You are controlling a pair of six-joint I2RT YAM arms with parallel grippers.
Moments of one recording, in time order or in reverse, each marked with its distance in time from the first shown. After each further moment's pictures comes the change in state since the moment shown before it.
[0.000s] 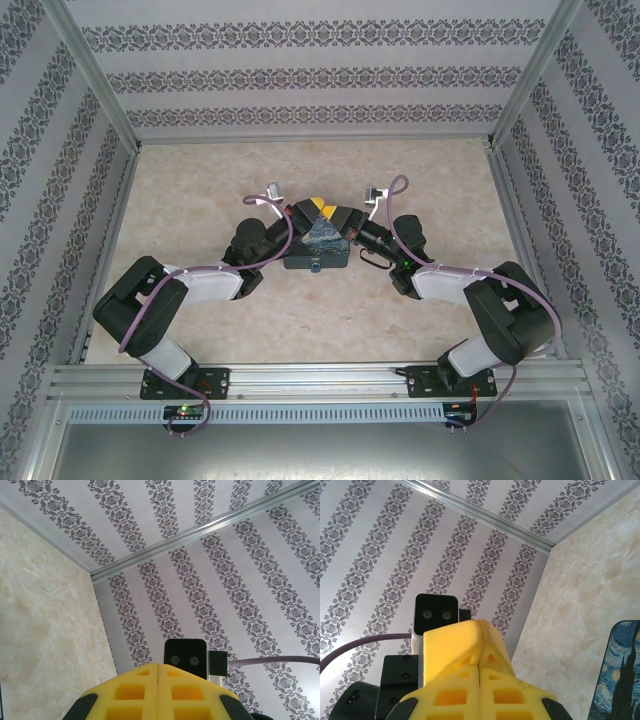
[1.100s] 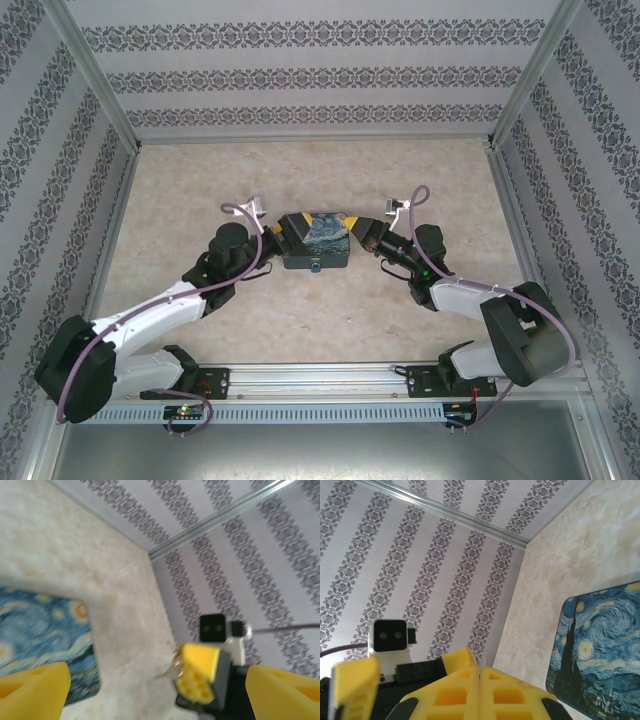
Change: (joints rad) left arm -0.001 -0.446 -0.083 -0.676 -0.021 0.212; right arm -0.126 -0.138 -0.149 -0.079 -0.097 0.013
